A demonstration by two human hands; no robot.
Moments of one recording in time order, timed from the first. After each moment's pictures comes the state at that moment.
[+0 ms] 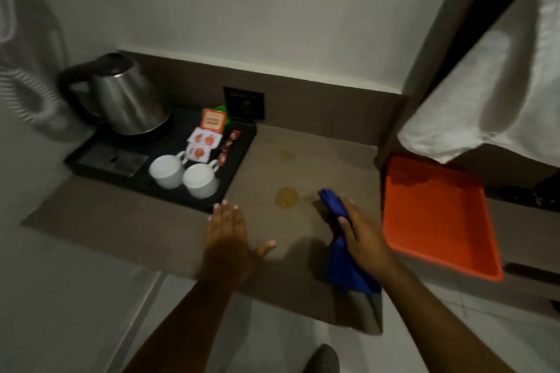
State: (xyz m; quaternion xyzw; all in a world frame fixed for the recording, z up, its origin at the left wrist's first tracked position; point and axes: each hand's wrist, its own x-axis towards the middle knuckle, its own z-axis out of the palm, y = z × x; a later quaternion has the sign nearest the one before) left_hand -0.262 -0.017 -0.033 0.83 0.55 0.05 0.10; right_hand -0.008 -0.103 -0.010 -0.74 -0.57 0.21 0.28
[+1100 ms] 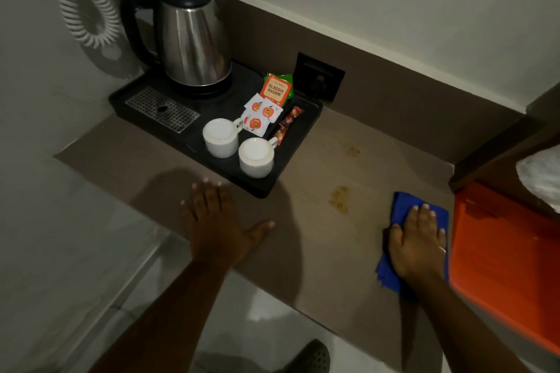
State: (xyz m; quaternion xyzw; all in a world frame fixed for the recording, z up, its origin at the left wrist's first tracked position) left_hand -0.347 0.046 -0.096 0.70 0.70 0.04 0.10; right_hand -0.007 -0.038 -0.060 -0.86 -0.49 0.10 0.03
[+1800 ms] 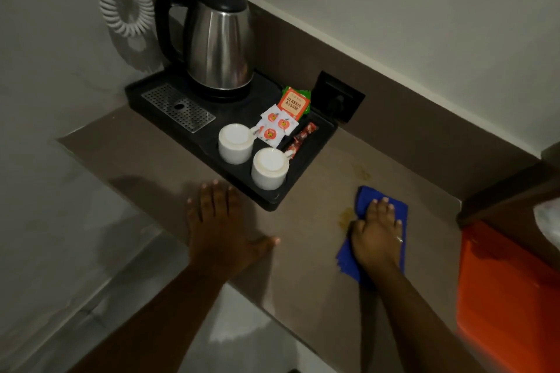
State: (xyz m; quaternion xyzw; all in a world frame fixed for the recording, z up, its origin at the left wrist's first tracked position) left_hand -0.349 0.055 -0.097 0.73 0.68 0.06 0.09; right_hand -0.066 0.039 -0.069 -0.84 -0.54 0.09 0.04
